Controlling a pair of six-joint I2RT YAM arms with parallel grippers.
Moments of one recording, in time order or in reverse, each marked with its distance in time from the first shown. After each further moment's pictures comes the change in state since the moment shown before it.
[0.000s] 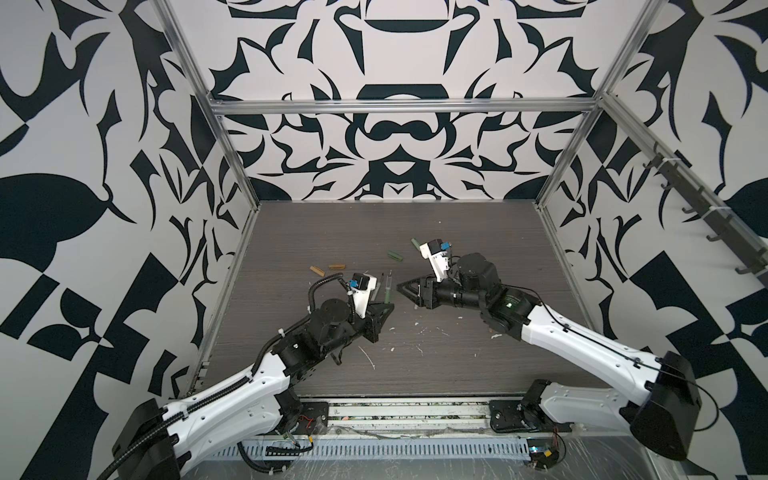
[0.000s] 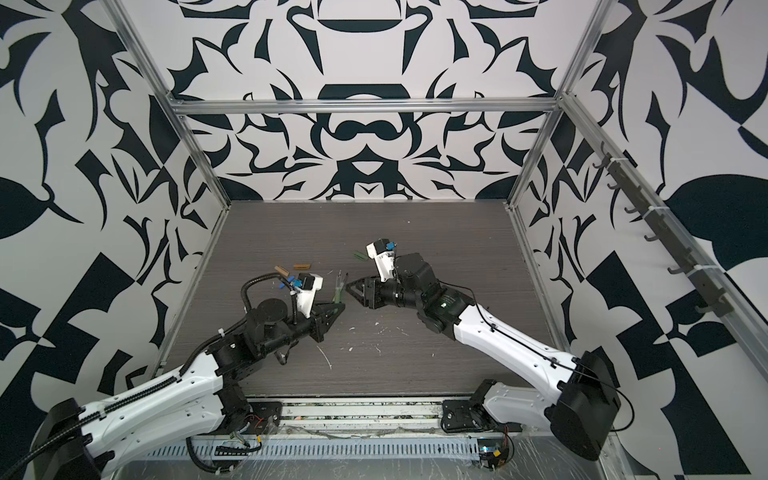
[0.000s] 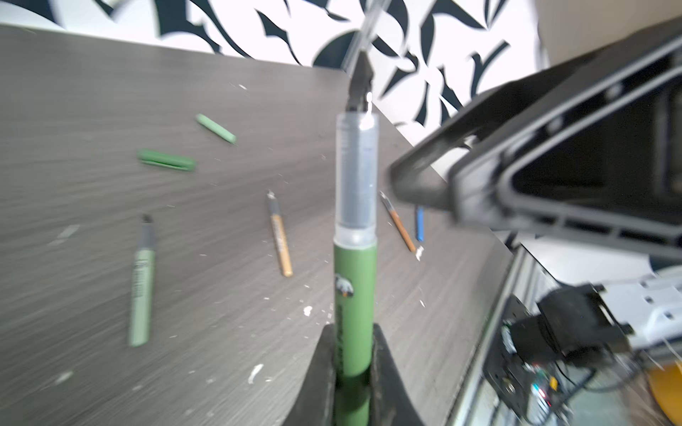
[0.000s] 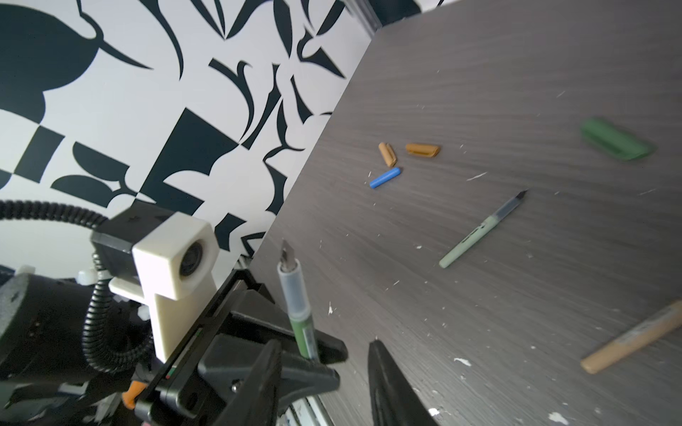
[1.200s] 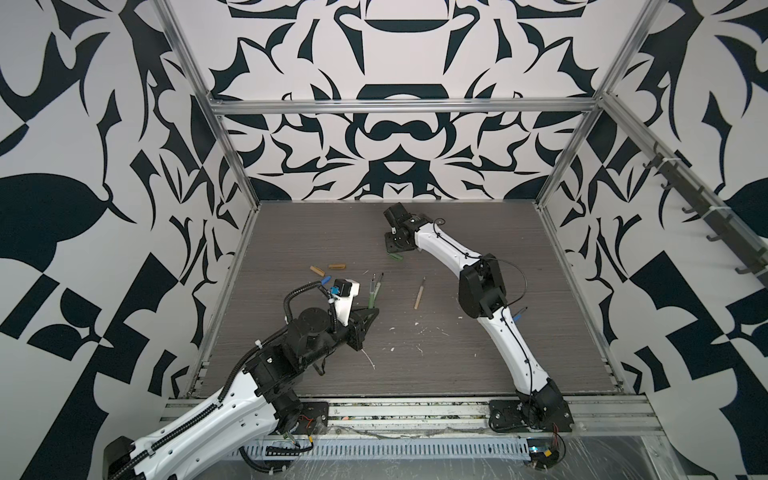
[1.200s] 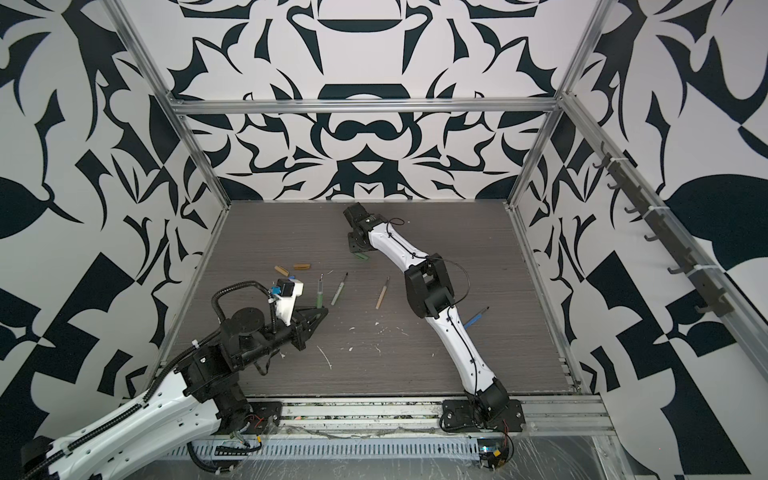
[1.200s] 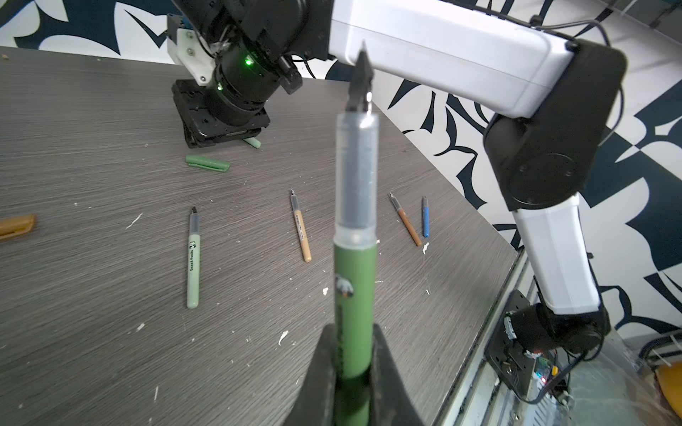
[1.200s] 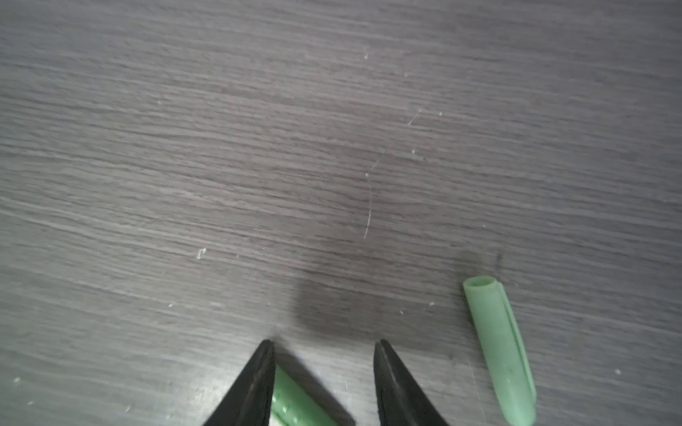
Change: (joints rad) left arm 0.008 -0.201 0.007 -0.215 0.025 0.042; right arm -0.174 1.449 1.495 -0.731 0.442 -0.295
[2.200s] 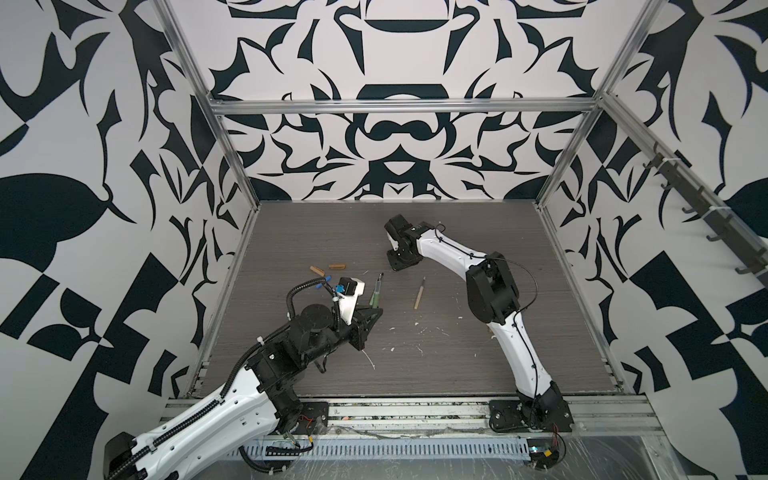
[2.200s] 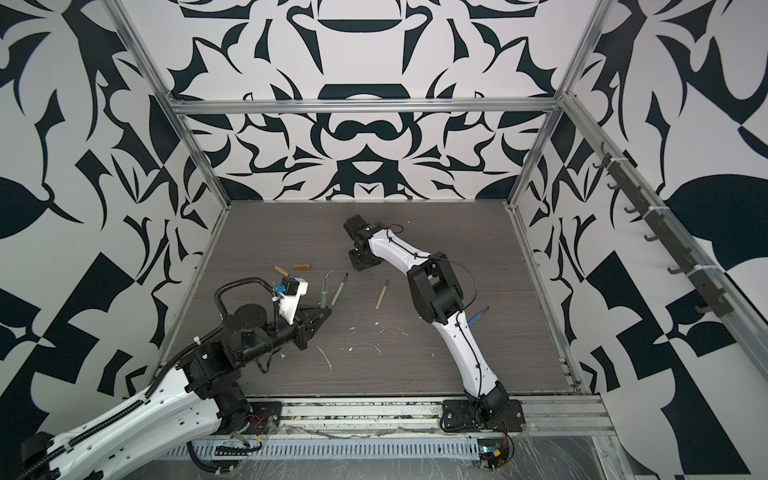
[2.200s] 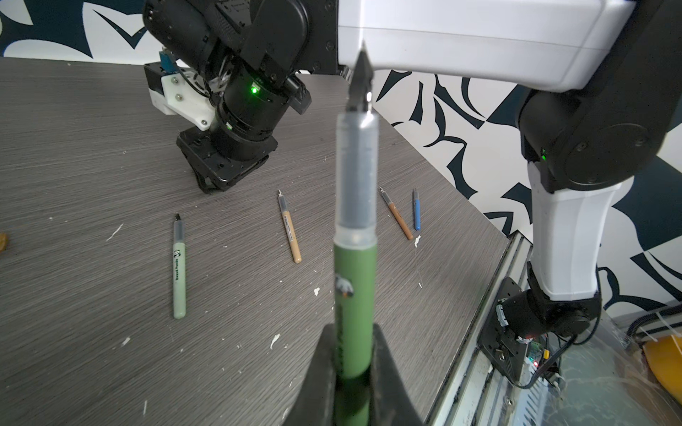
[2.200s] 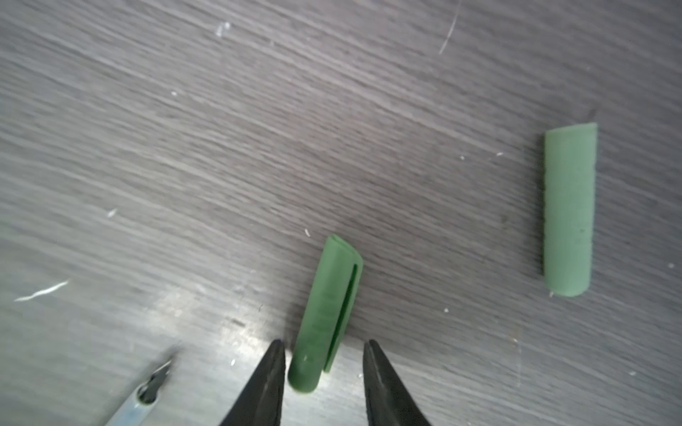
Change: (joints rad) left arm 0.000 0.039 0.031 0.000 0.039 0.025; right arm 0.018 -0.216 -0.360 0.011 -0.094 -0.132
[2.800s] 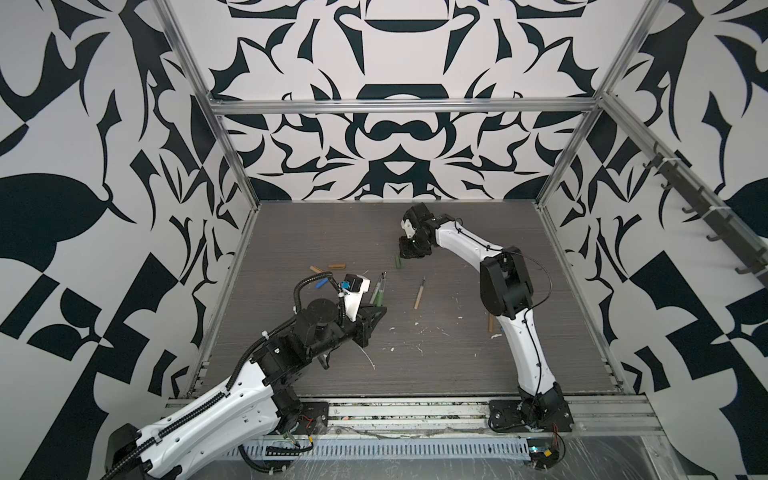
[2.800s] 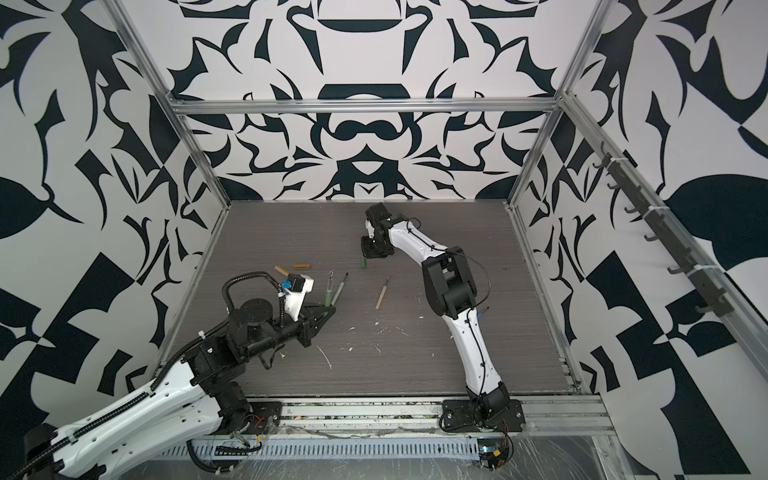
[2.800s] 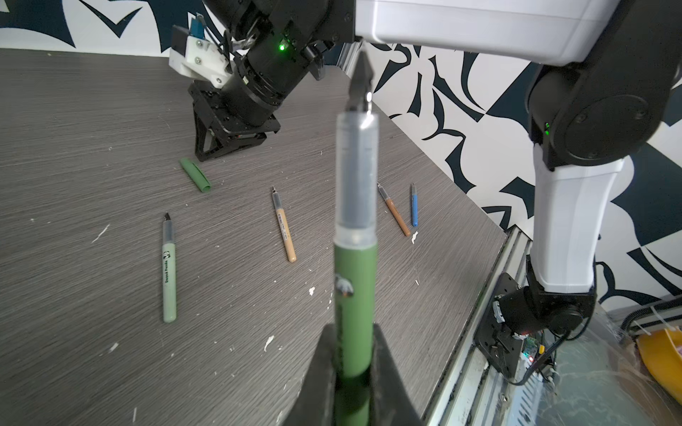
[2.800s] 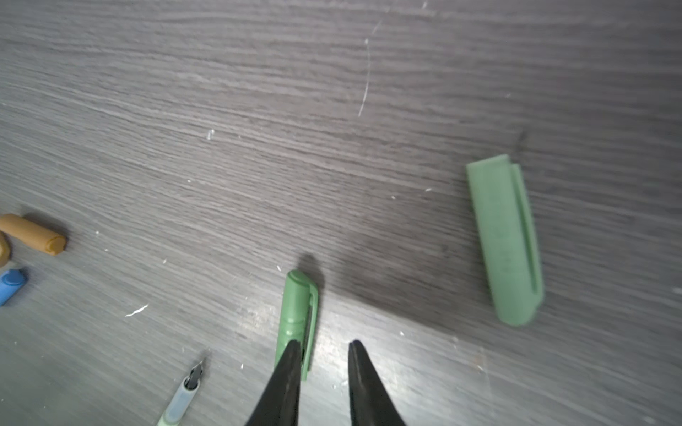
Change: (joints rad) left arm 0.000 0.070 0.043 0.001 0.021 0.000; right arm -0.110 -0.017 -0.040 0.099 -0.239 0.106
